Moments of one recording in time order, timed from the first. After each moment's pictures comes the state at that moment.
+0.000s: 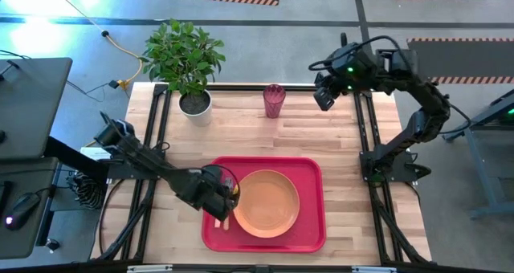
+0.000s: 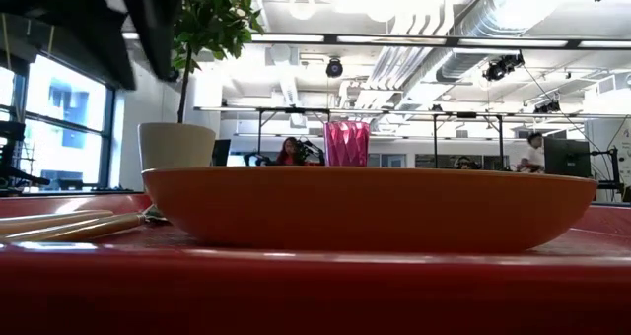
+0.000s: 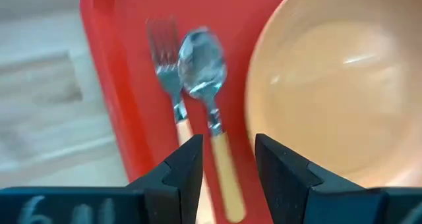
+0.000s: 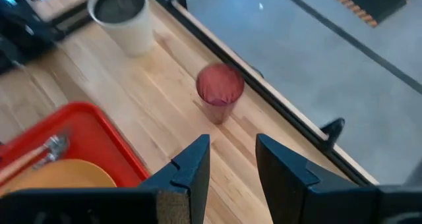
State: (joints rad) left arm -0.54 1.71 1.34 -1.06 -0.31 -1.88; right arm -0.22 1.54 2.26 -1.57 0.34 0.38
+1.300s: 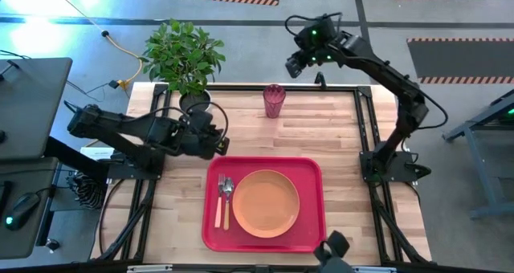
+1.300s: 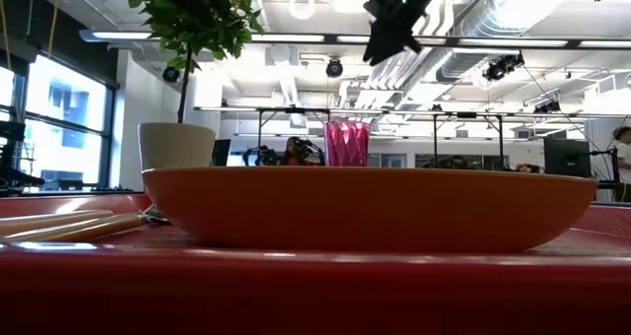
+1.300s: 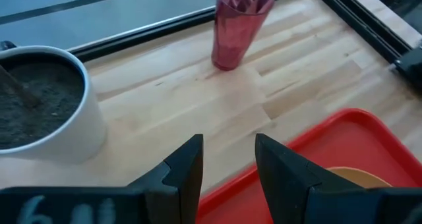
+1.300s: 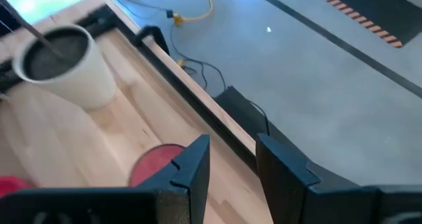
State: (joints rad) left arm -0.23 1.32 1.34 -1.10 -0.75 -1.13; right arm -0.69 1.67 1.83 -0.86 -0.04 0.05
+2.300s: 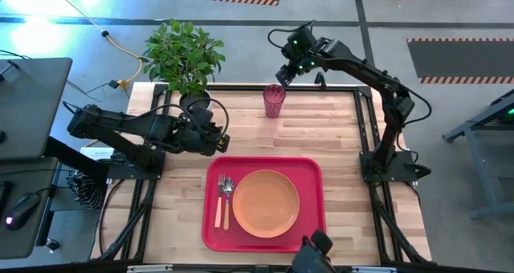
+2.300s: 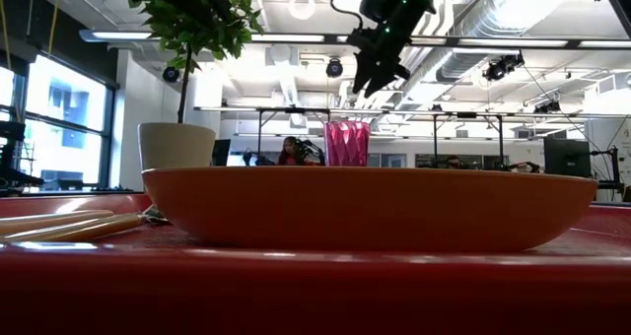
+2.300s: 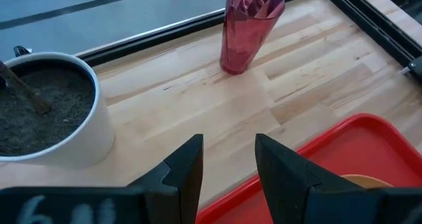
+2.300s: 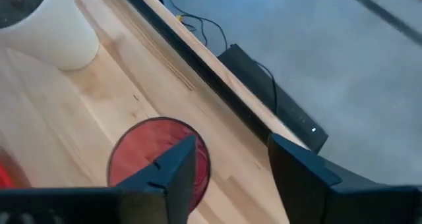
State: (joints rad) left arm -0.19 1.32 1.34 -1.10 -0.74 -1.10; right arm -0.67 1.82 1.83 -0.90 -0.04 0.05
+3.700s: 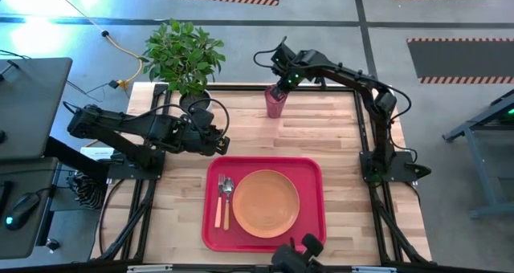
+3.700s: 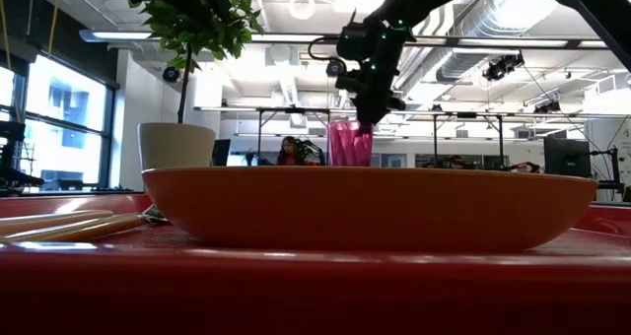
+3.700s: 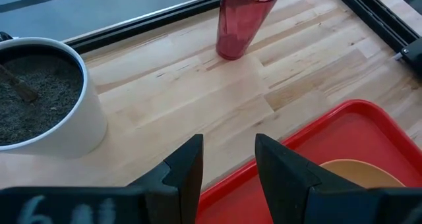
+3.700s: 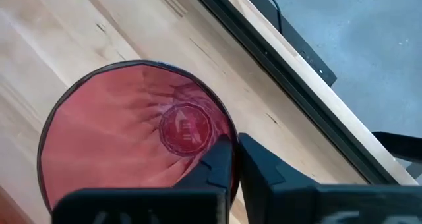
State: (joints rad) left arm -0.19 1.32 1.34 -1.10 -0.68 -1.10; right arm -0.62 1.99 1.83 -1.00 0.02 0.10
